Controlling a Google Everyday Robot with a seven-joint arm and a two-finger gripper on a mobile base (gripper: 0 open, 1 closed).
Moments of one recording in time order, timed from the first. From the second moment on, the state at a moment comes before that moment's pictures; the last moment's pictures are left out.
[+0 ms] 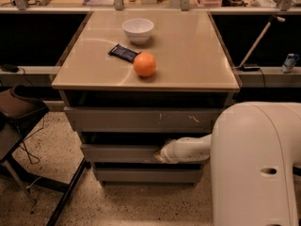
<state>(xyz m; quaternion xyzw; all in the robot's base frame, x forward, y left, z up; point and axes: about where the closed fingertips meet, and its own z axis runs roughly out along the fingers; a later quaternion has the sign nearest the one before) 0.622 -0.046 0.405 -0.43 0.84 0.09 0.30</state>
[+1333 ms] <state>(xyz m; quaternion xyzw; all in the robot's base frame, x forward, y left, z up) 0.607 -0.034 0.428 -0.41 0.85 0.08 0.31</state>
